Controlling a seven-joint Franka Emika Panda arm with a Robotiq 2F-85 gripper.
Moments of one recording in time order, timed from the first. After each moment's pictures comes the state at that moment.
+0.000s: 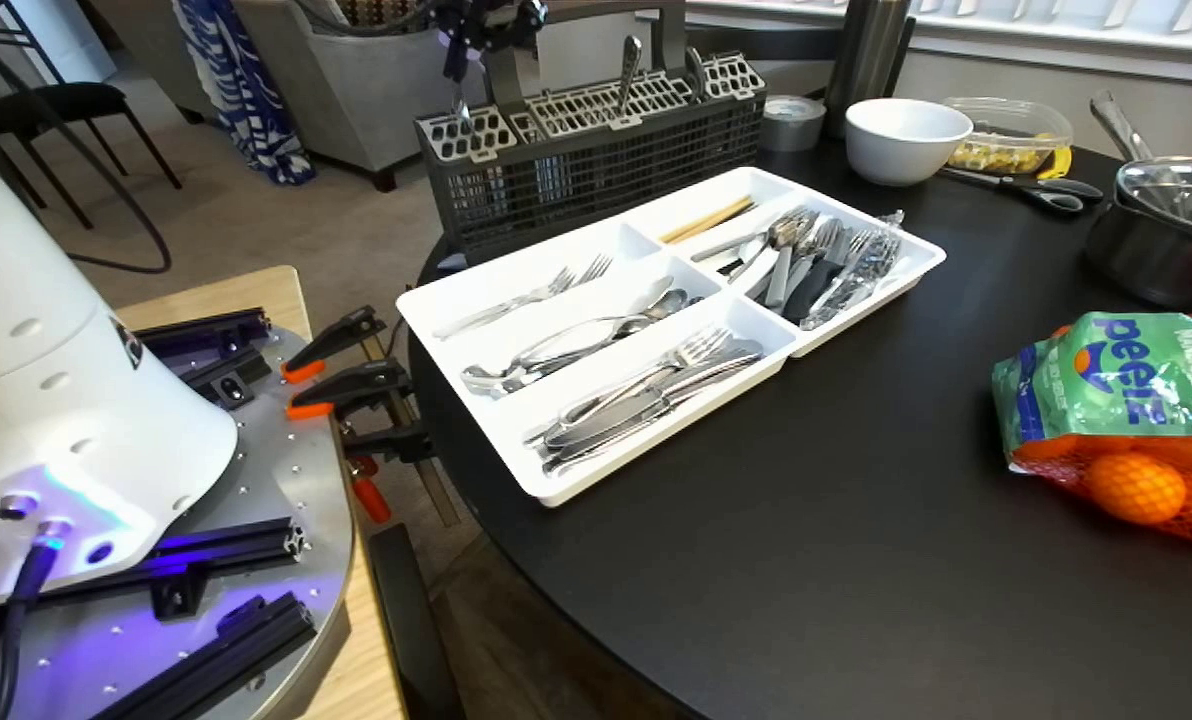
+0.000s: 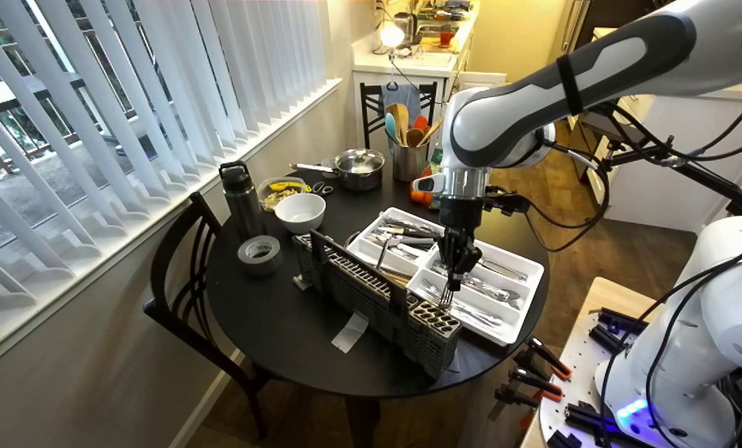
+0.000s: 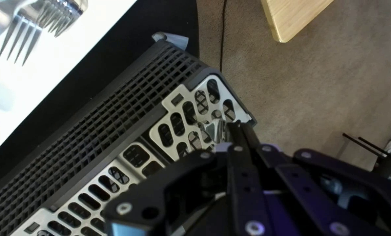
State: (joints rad) arm 0.16 -0.23 -0.03 -2.52 0.50 1.98 -1.08
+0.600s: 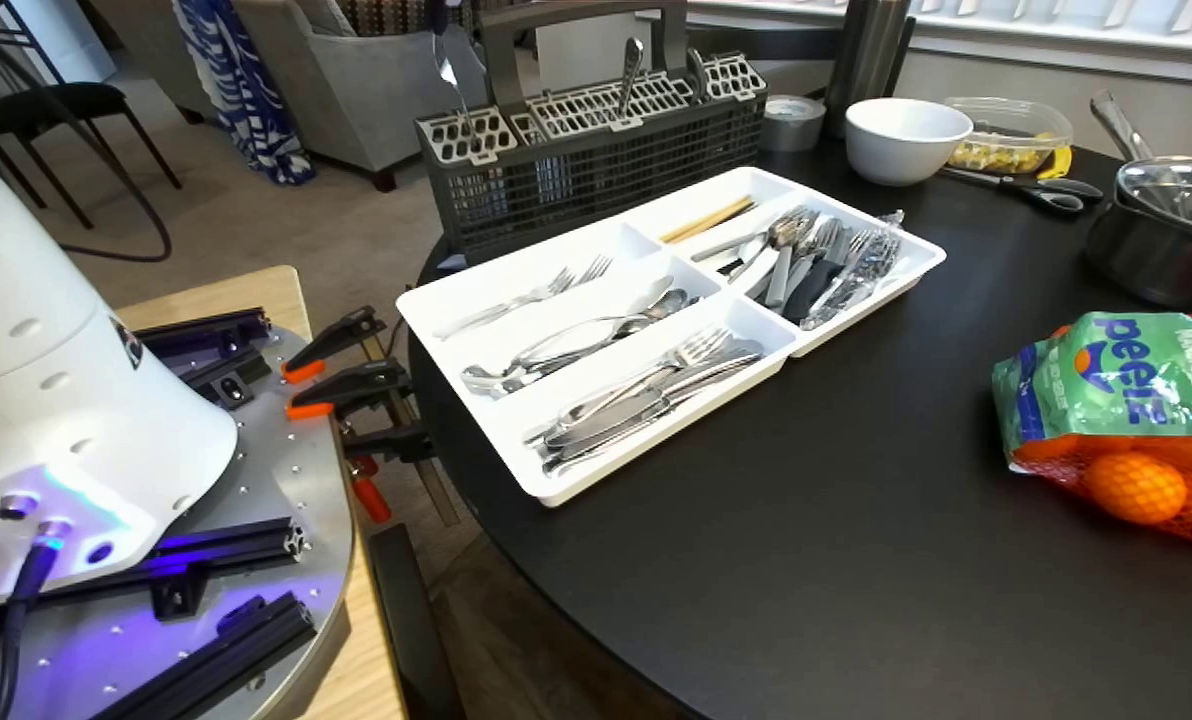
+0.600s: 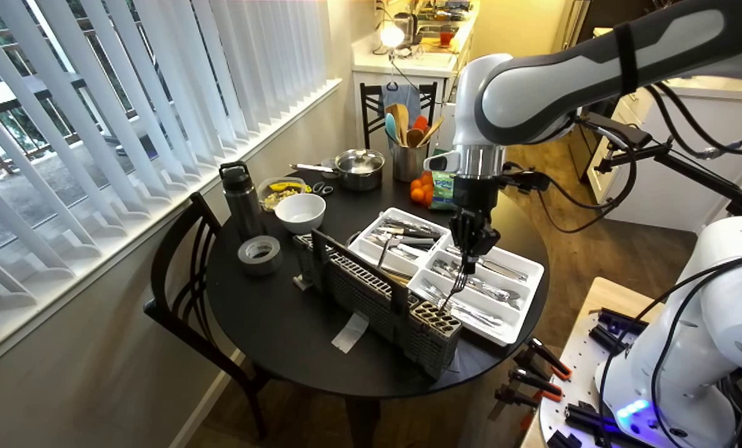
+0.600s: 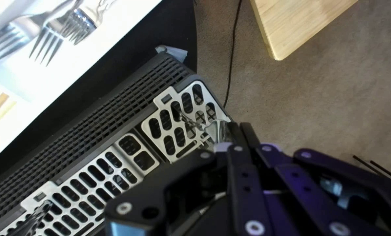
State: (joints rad) arm 0.15 -0.37 -0.03 -2.52 0.39 1.90 -1.03
